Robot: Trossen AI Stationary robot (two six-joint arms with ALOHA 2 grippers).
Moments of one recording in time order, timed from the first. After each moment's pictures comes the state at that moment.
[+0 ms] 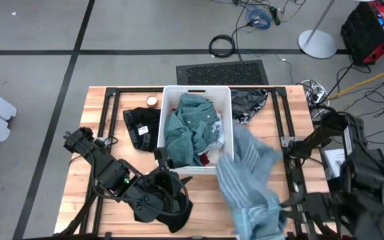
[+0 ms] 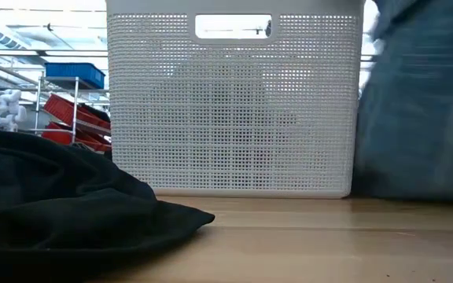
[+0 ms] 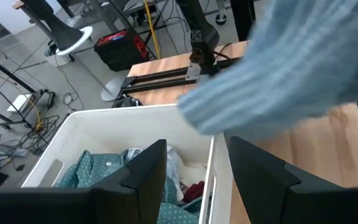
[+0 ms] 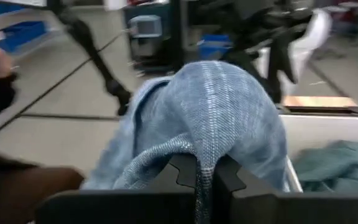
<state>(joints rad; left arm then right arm) -0.65 1.83 2.15 -1.08 -0.89 -0.26 1.19 1.49 1.85 -0.87 1.01 0.55</state>
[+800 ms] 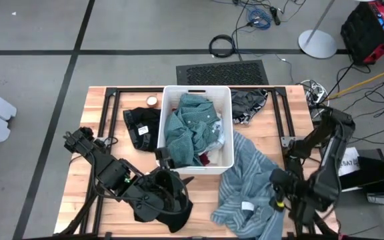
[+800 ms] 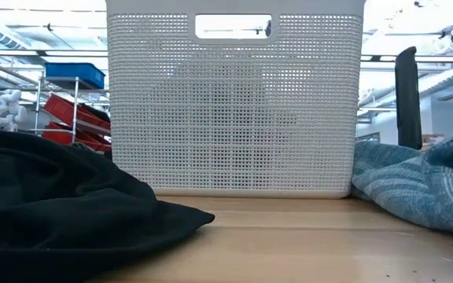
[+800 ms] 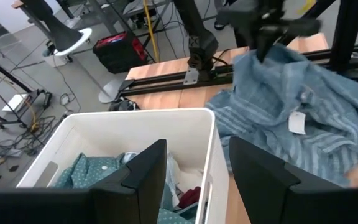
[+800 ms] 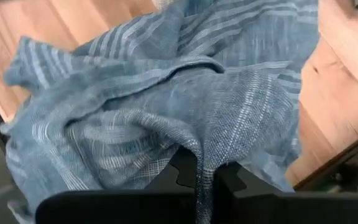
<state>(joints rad) -0.65 1.83 2.15 -1.04 -0.89 -0.26 1.10 1.45 1.31 -1.49 0.42 1.72</state>
